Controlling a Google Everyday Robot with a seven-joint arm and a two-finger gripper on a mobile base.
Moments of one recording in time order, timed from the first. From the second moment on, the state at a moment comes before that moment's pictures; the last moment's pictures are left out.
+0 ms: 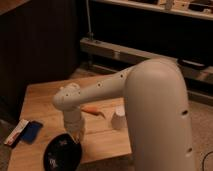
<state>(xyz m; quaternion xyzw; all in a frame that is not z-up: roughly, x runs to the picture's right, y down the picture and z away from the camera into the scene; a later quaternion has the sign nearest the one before) -0.152 0.240 0.722 -0.42 0.22 0.38 0.79</state>
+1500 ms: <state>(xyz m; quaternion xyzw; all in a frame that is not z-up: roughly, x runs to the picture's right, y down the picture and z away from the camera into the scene) -0.044 0.162 0.804 -0.35 0.27 0.52 0.73</state>
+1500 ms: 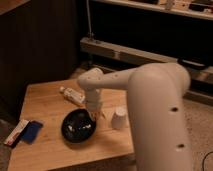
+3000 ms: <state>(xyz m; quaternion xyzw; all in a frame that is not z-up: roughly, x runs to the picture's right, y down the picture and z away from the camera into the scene) -0.192 0.219 0.732 -0.45 0.17 0.32 0.81</state>
